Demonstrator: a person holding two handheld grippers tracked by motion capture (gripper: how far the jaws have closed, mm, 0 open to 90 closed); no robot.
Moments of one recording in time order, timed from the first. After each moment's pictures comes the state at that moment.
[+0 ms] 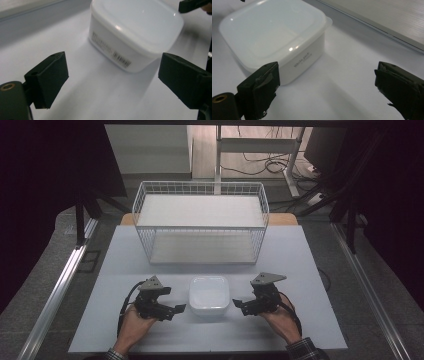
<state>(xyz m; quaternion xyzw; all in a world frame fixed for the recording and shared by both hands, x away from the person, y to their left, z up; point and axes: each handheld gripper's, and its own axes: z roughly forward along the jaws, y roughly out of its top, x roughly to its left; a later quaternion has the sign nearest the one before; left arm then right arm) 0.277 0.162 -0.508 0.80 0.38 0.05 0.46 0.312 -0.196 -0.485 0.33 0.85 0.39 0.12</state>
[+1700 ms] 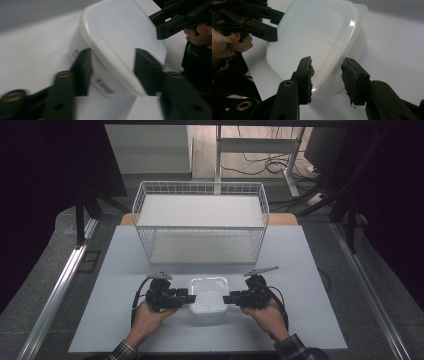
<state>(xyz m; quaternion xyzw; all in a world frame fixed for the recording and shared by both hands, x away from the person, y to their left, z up) 0.293 0.142 -0.505 0.77 0.42 -0.04 0.48 0.322 -0.174 -0.481 0.41 0.82 0.40 -0.08</state>
